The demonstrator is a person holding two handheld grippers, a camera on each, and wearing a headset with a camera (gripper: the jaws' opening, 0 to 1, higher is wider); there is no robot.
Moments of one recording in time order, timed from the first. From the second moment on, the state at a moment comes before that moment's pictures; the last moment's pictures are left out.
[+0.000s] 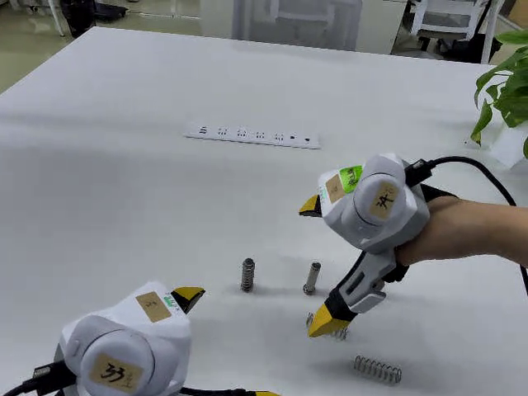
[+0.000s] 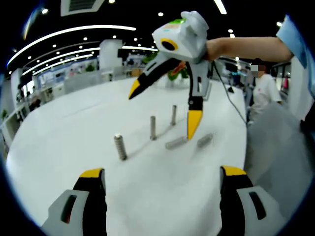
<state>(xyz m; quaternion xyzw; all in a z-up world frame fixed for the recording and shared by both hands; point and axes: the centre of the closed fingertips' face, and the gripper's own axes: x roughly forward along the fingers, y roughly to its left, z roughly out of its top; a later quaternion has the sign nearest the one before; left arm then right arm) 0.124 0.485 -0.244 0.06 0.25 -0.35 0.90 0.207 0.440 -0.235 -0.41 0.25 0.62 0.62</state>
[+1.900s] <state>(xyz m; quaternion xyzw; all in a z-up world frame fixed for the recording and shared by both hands) 0.136 0.504 -0.241 0.08 0.25 -0.36 0.89 0.153 0.277 -0.246 -0.22 0.31 0.45 0.81</state>
